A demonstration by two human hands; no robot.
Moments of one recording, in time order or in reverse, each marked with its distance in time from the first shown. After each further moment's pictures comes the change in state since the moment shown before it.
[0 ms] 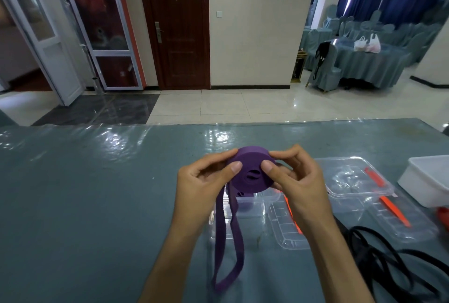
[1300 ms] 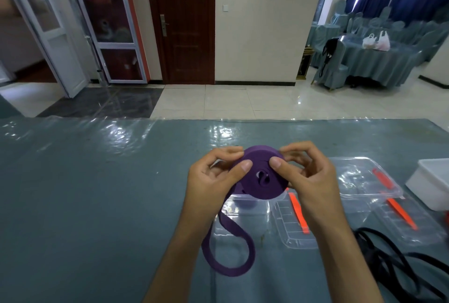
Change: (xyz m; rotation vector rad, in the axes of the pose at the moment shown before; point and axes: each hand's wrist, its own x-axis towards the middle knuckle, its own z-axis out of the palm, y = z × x) left_hand 0.006 -0.006 -0.007 -0.022 0.014 -0.027; right_hand 0.005 -0.002 0.004 -0.142 0.007 0.004
